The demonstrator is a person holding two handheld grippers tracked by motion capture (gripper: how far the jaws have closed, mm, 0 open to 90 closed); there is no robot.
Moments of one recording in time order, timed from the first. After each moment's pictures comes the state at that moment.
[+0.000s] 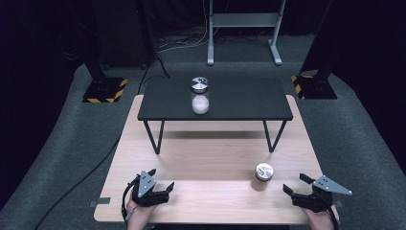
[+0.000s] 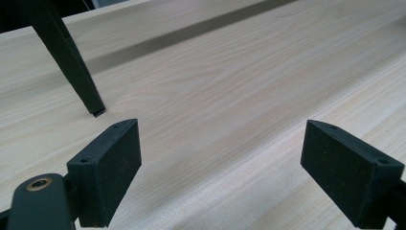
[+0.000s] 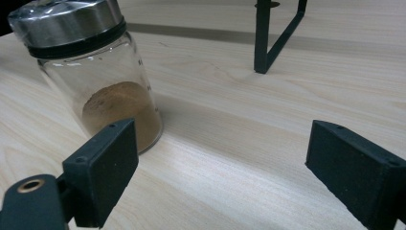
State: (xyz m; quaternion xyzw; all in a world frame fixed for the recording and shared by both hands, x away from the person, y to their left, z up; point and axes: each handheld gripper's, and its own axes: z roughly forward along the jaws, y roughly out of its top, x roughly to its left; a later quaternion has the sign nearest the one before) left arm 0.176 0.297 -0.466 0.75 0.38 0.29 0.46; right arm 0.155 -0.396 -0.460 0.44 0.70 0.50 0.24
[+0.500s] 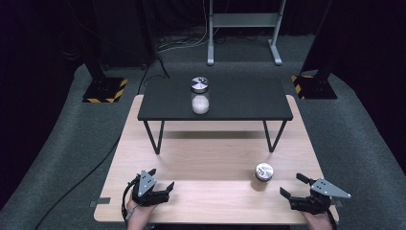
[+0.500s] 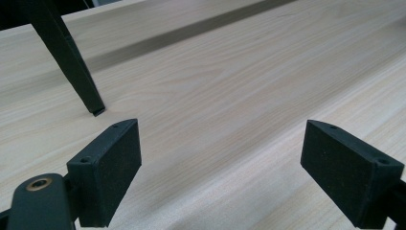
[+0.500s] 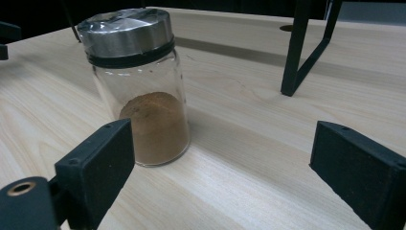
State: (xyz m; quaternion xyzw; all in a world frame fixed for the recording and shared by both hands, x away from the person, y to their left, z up) left arm 0.179 0.298 -0.466 0.75 0.38 0.28 0.46; right arm 0.151 -0.396 -0.465 0.39 0.71 0.53 0.24
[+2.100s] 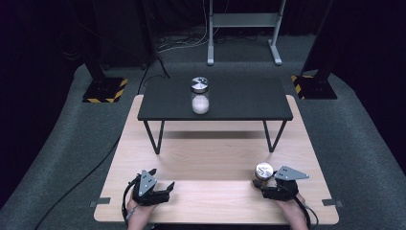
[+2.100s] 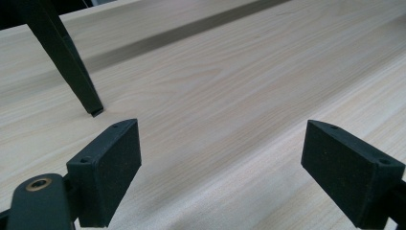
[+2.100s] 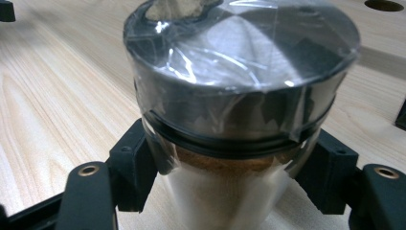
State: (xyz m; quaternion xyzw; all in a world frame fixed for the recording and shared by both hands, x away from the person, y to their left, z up) left arm 0.179 0.296 -0.465 0.75 0.38 0.28 0.46; right arm 0.210 -0.321 -0.437 0.35 0.79 0.47 0.20
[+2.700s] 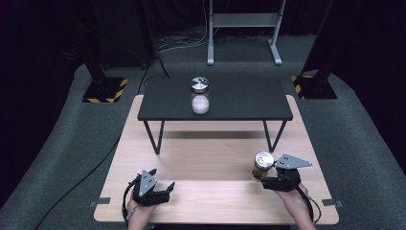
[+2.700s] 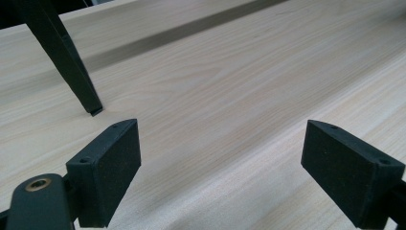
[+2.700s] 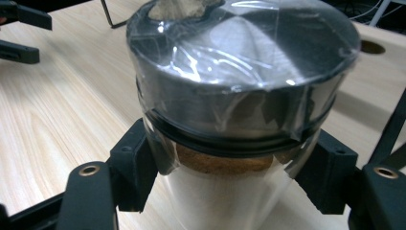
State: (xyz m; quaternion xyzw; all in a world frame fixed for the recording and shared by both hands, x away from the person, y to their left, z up) left arm 0.179 0.296 -0.465 0.75 0.38 0.28 0.46; right arm 0.219 -0.309 -0.376 0.34 0.79 0.46 0.20
